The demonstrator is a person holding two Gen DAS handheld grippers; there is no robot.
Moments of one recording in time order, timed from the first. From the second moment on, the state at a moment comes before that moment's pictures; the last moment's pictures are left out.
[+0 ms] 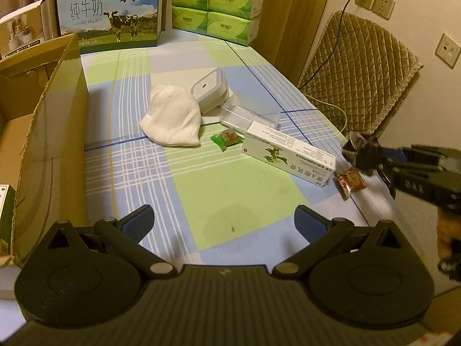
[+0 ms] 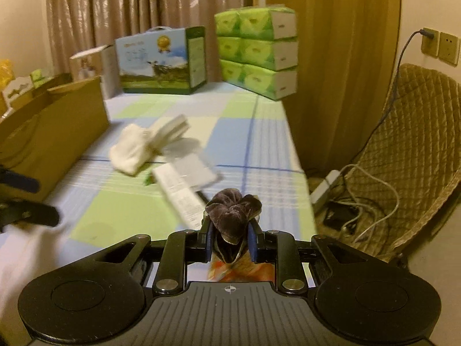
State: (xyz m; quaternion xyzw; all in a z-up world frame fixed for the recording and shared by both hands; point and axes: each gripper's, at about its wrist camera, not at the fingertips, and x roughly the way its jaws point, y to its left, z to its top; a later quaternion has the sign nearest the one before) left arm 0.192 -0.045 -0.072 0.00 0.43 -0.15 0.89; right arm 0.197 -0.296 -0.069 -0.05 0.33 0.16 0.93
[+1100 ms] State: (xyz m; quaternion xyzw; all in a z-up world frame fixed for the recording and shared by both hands) left arm 0.264 -0.114 -0.116 0.01 0.45 -0.19 0.87; right arm 0.204 -0.296 -0.085 0.00 0.38 0.22 0.90
